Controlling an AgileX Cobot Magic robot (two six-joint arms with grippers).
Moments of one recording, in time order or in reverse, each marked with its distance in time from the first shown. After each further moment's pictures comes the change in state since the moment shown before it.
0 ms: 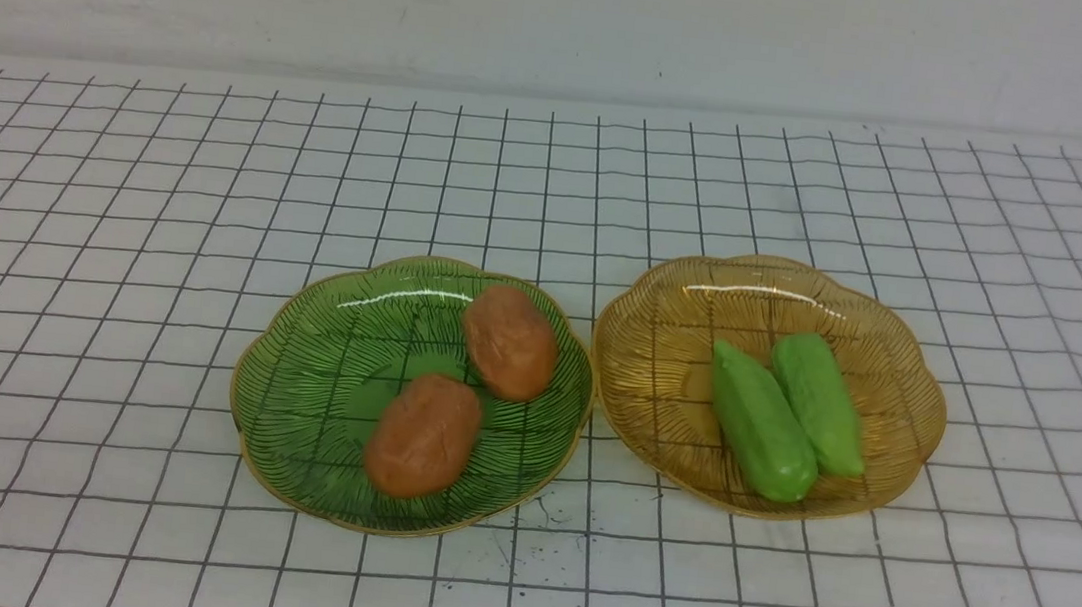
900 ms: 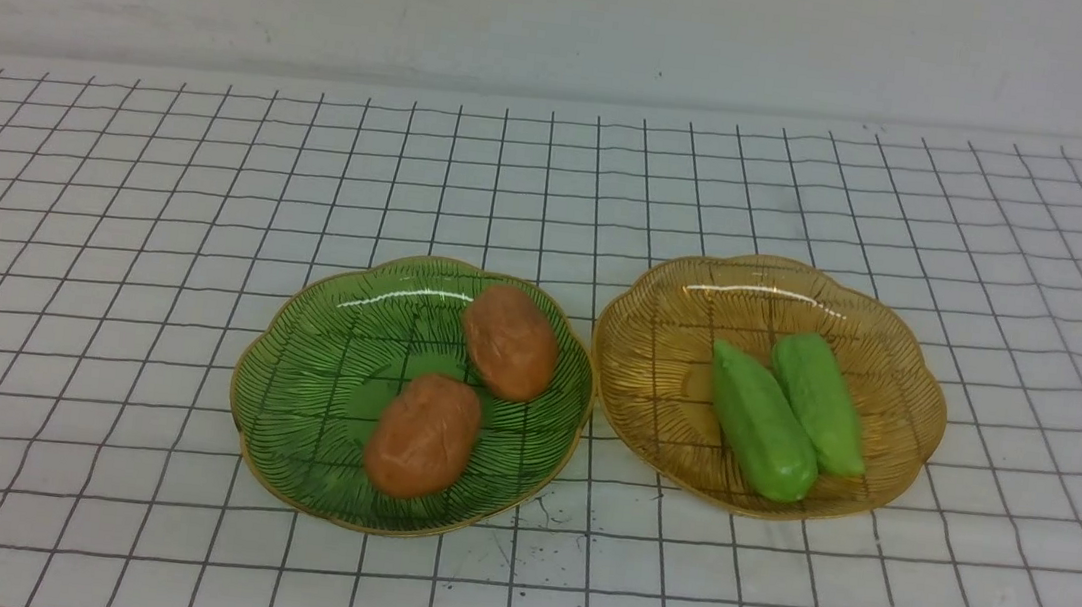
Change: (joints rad) right arm 0.000 0.000 0.000 0.000 0.000 -0.001; left arm 0.000 -0.433 0.602 -0.098 -0.989 -0.154
